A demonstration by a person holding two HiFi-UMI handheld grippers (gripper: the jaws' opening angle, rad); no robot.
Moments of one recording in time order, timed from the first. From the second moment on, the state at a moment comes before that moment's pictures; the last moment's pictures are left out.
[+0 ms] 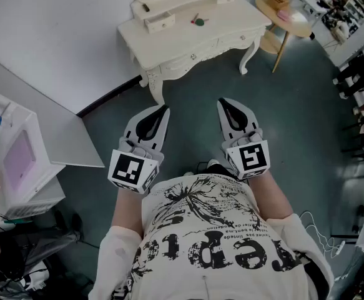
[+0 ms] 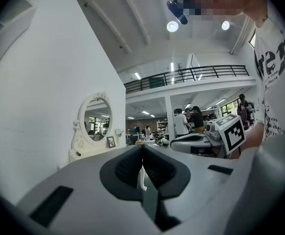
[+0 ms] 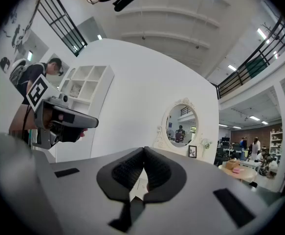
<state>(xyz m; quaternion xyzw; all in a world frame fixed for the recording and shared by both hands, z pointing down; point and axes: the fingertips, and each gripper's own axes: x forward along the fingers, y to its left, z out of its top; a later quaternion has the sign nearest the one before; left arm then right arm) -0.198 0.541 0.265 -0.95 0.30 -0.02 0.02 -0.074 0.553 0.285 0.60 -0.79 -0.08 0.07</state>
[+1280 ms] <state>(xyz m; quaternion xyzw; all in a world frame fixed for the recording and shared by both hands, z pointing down) -0.139 0.378 0.305 -0.94 0.35 -0.03 -0.02 -0.010 0.374 0.334 0.54 -0.84 0.01 0.08</state>
